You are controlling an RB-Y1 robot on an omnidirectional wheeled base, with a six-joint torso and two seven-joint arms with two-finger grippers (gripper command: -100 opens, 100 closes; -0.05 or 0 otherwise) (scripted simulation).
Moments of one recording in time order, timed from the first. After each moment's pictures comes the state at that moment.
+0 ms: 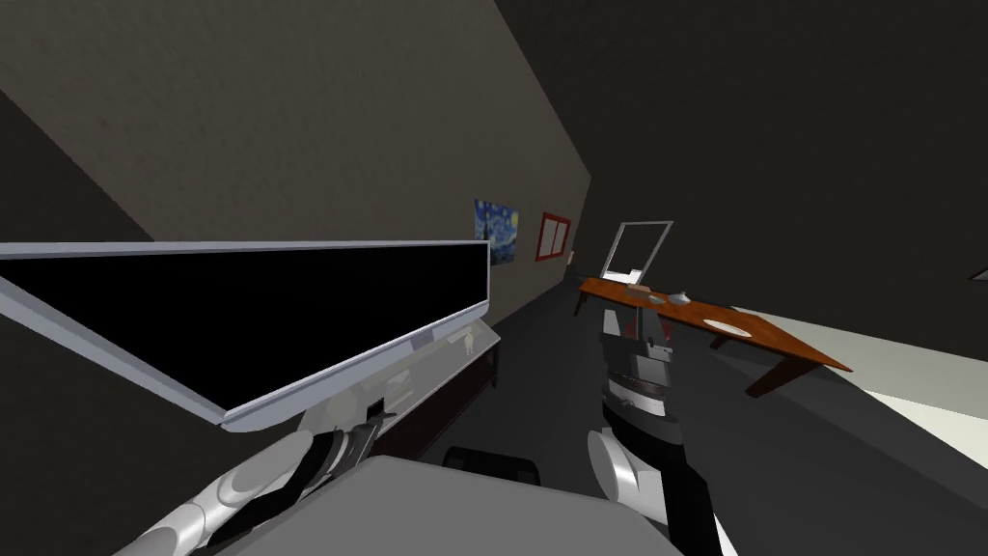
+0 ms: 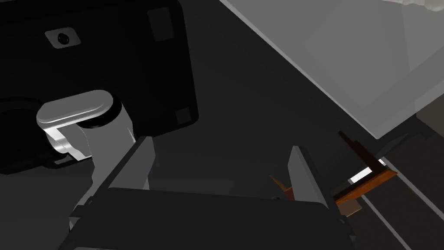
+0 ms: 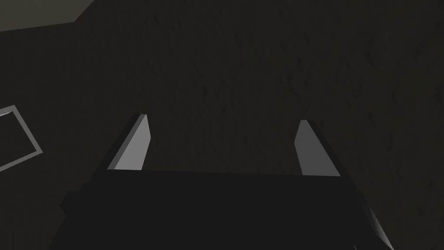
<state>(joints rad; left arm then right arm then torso) 0.36 0.88 -0.26 -1.25 -1.36 -0.62 -0.95 0.47 0.01 0.02 -2.32 -0.07 -0.60 0.17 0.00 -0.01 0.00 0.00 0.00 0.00</state>
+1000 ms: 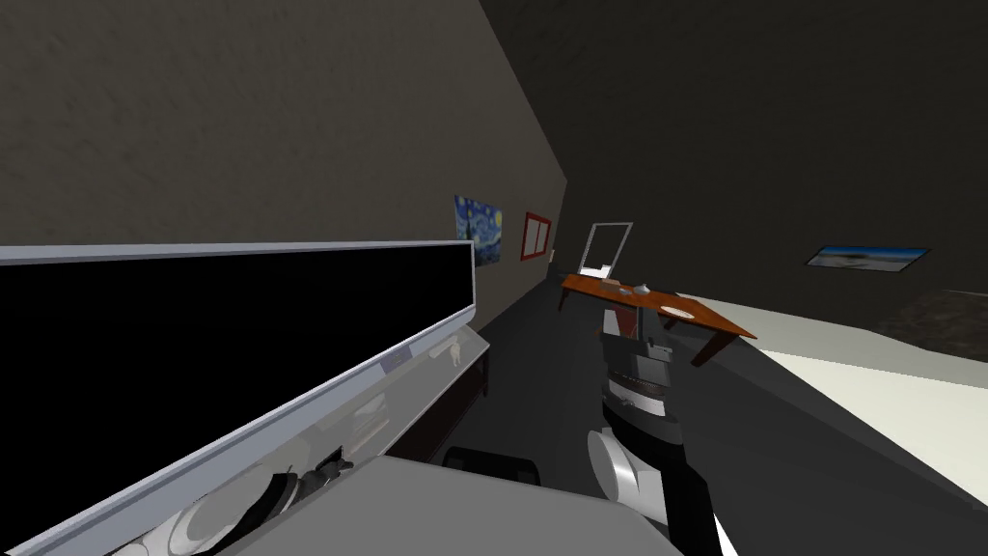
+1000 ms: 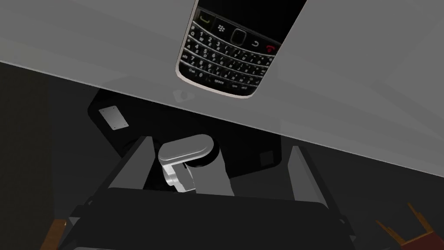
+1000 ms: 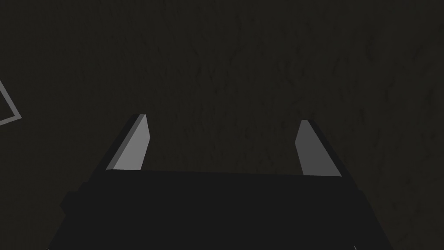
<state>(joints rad) 0.38 0.91 -0.31 -1.06 -1.56 -0.64 -1.03 0.47 0.01 0.02 -2.32 -0.07 -0.60 0.17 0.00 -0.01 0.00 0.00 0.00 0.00</state>
